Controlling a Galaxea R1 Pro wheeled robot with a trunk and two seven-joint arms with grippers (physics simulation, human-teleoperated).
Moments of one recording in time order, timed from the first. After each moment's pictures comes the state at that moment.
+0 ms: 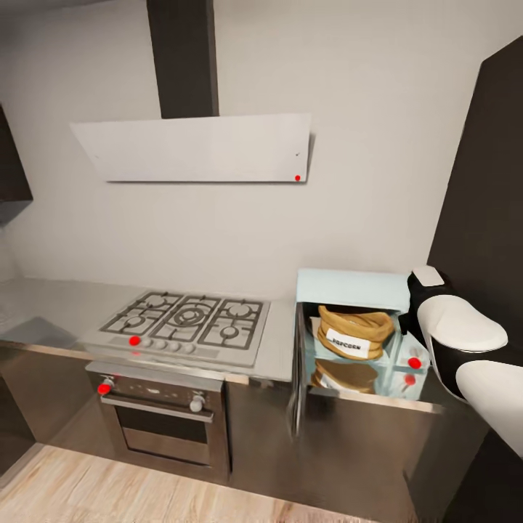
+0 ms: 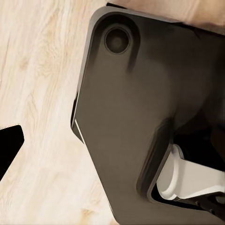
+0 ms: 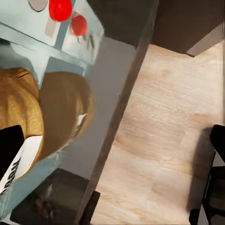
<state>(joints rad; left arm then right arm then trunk) 0.01 0.00 0.25 -0.06 0.00 0.04 0.00 -1.41 -0.07 -1.25 -0.38 0.00 0.51 -1.19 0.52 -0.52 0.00</state>
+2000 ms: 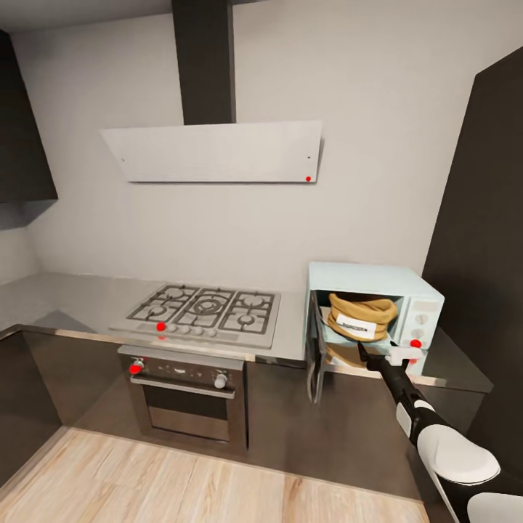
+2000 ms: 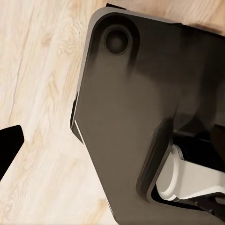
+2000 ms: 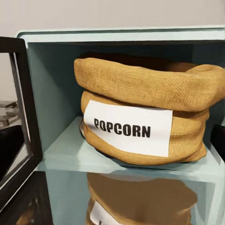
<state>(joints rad) 0.01 0.00 0.25 -0.06 0.00 0.04 0.00 -0.85 -0.08 -1.23 -0.28 0.92 -0.67 0.41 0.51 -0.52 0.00</state>
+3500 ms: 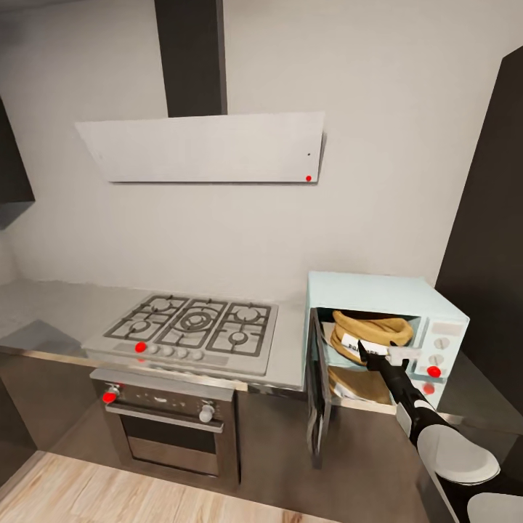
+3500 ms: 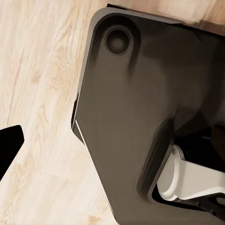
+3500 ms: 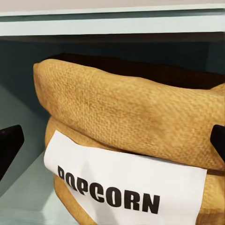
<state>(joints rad) 0.01 0.01 0.25 -0.06 0.00 0.04 0.00 -0.85 -0.08 -1.23 -0.28 0.92 -0.67 0.41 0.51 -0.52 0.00</state>
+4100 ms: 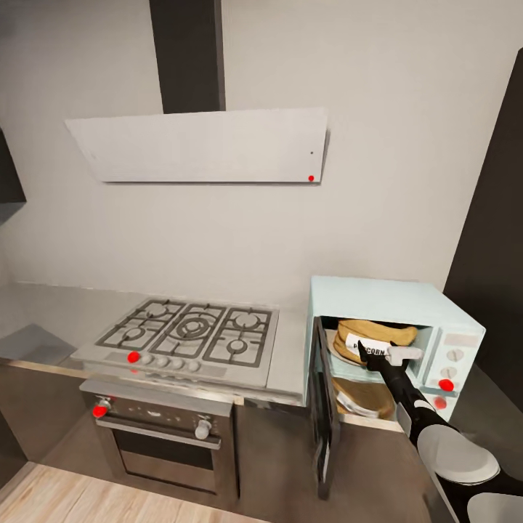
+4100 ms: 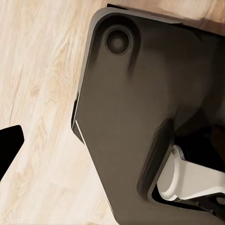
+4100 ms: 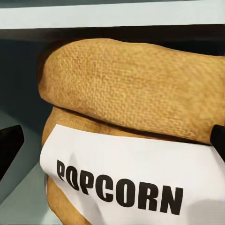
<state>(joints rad) 0.01 0.01 0.25 -0.06 0.00 0.04 0.00 -0.85 -0.08 -1.23 -0.28 0.92 -0.67 0.41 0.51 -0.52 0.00</state>
